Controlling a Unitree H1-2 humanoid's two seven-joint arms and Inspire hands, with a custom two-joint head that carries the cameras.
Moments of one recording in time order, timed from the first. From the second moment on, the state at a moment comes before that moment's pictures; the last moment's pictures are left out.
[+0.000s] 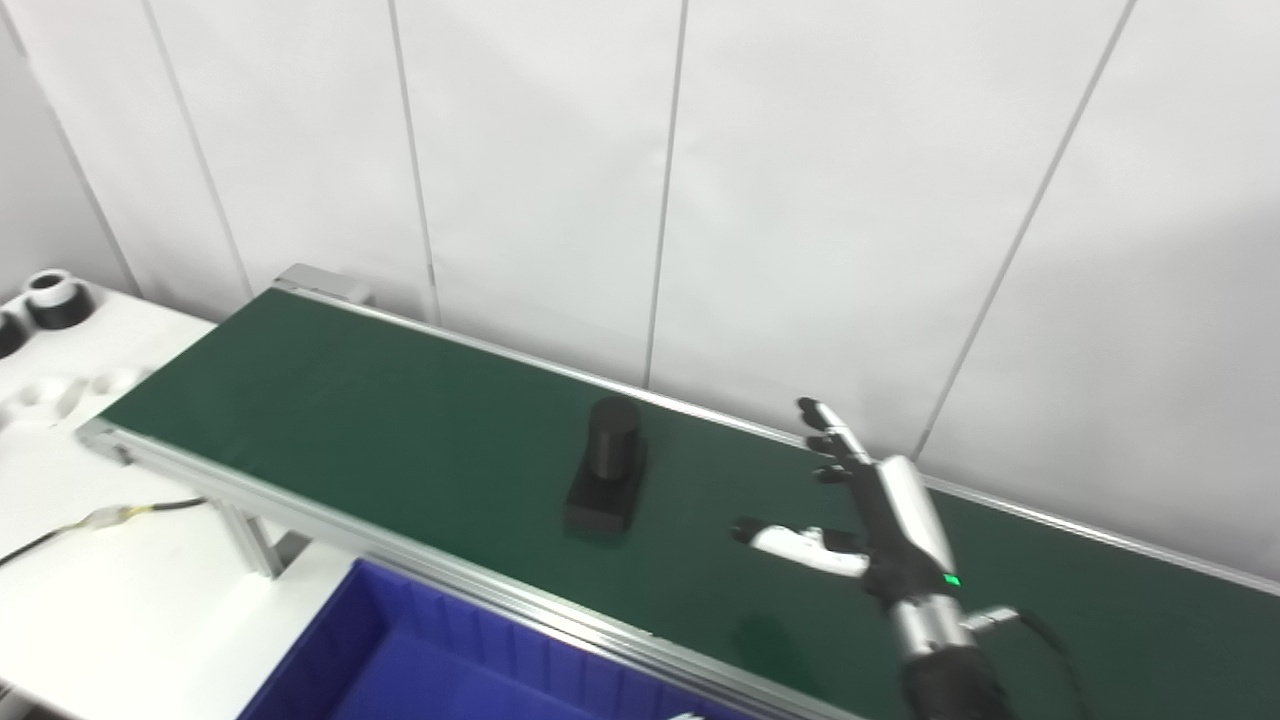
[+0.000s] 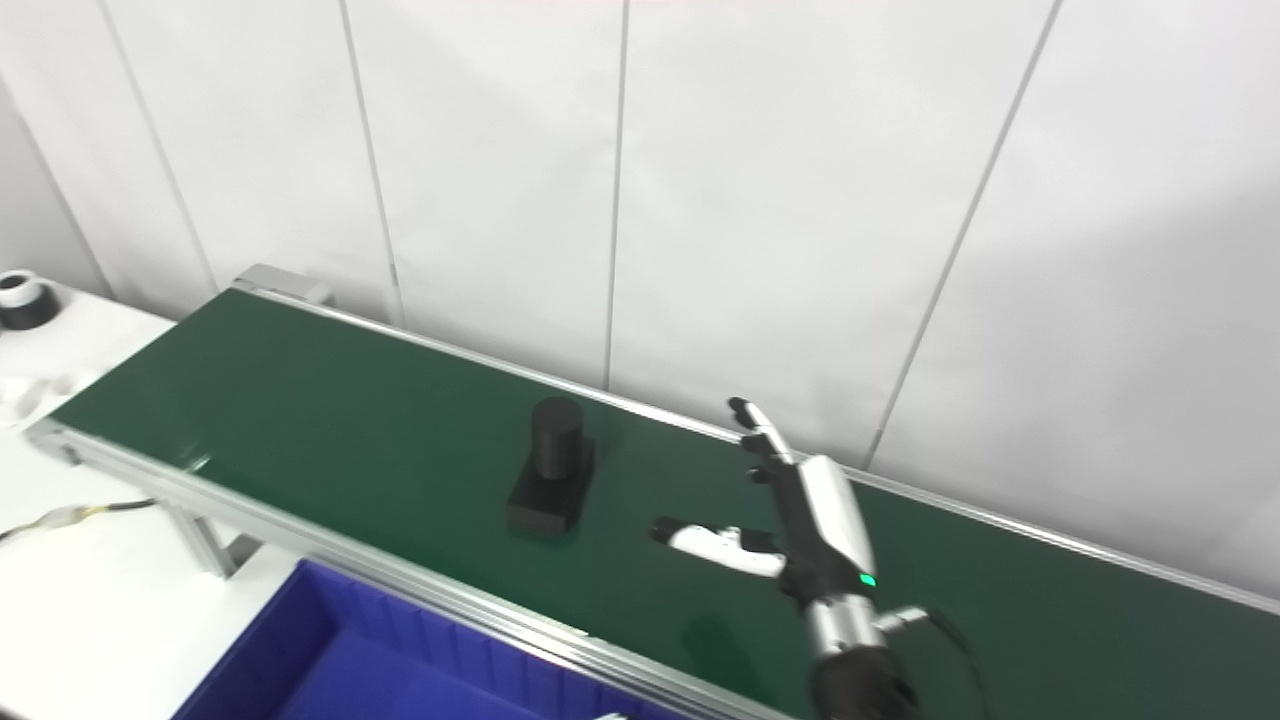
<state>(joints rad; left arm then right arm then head) 0.12 0.32 -0.80 0.23 0.20 -0.44 0.48 -0.40 -0.01 0.27 0.19 -0.53 0.05 0.05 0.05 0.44</state>
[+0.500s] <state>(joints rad) 0.12 0.35 -0.81 0.21 0.18 -0.44 0.48 -0.52 0.03 0.28 0.38 -0.57 0.08 -0.02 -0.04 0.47</state>
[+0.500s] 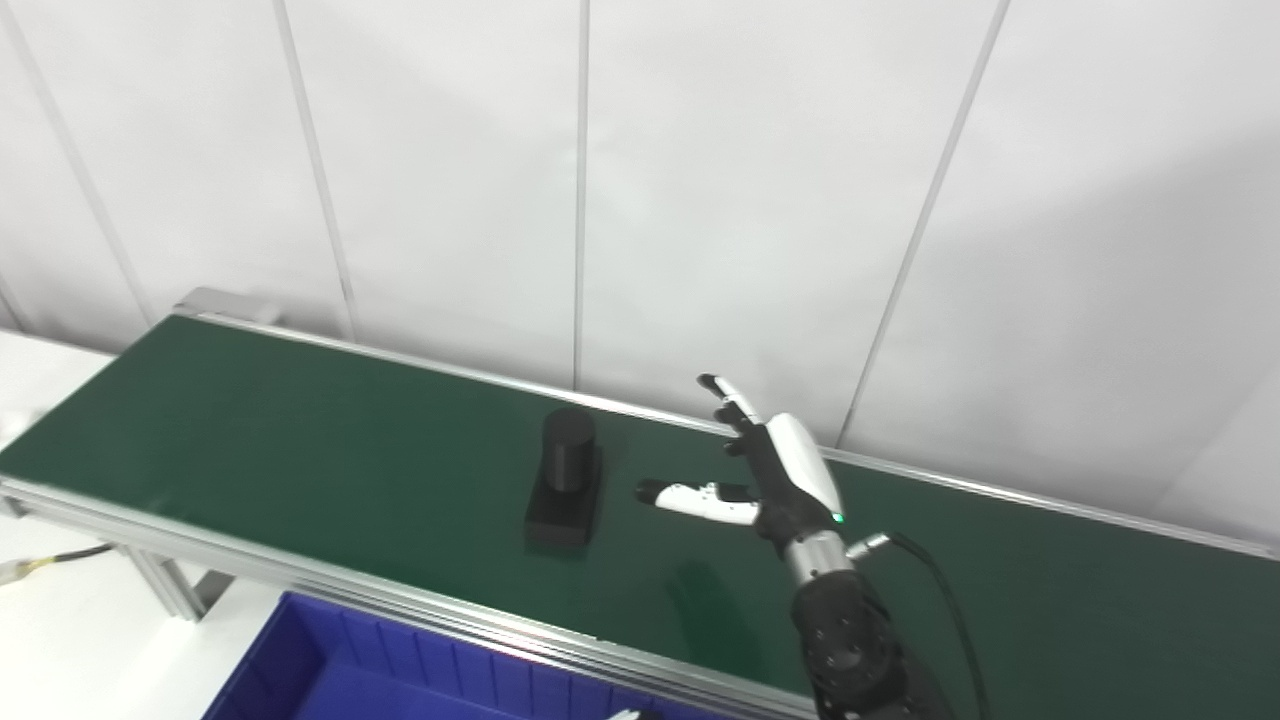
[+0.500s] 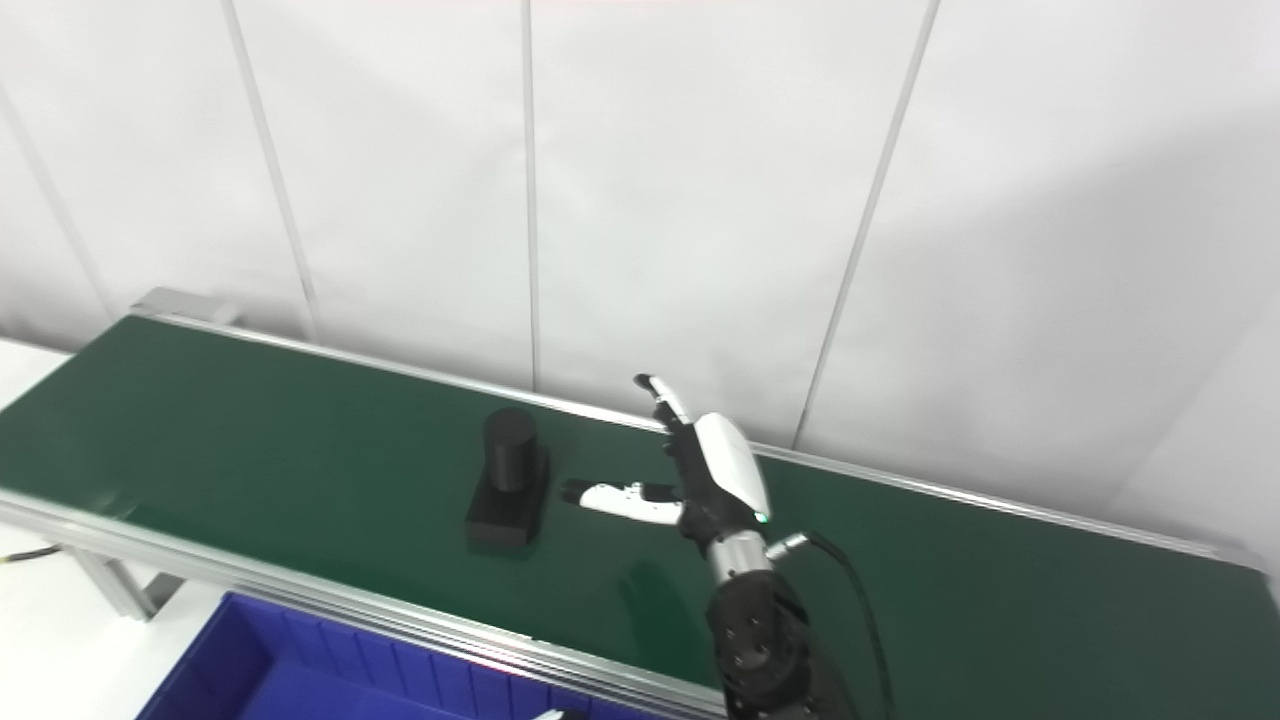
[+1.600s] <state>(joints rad) 0.16 0.36 -0.78 0.18 0.18 -0.44 0.46 -0.73 0.09 0.35 0.86 -0.54 0.05 -0.15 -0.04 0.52</state>
